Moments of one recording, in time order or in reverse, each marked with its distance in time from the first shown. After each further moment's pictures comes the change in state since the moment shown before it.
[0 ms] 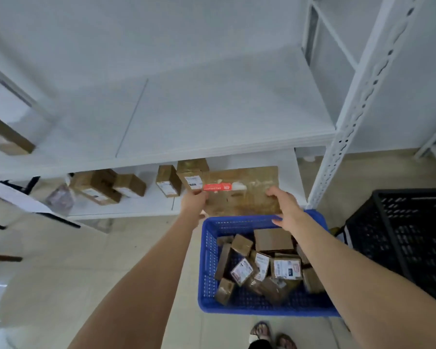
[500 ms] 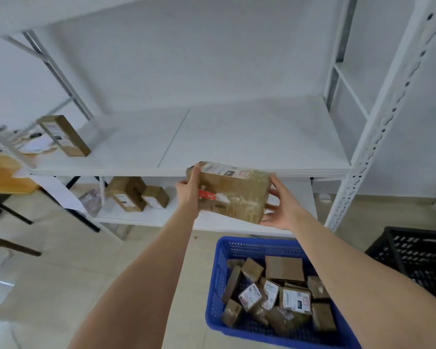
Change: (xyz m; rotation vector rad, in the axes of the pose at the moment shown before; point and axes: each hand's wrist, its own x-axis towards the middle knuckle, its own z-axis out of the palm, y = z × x) left_hand -0.067 0.047 -0.092 -0.421 0.162 0.135; right_hand -0.083 -0.034 0.046 0.206 -0.460 0.008
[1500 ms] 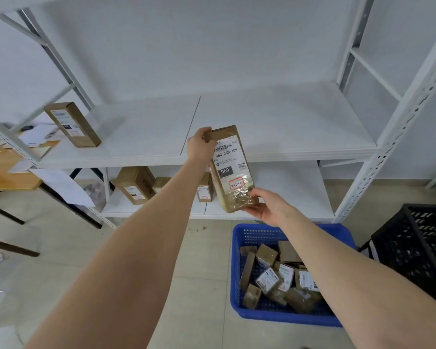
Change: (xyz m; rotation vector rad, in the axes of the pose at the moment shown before) left_hand 0.053 0.072 -0.082 0.433 -0.189 0.465; right_hand 0.015 0.105 0.123 -0.111 0.108 -0.026
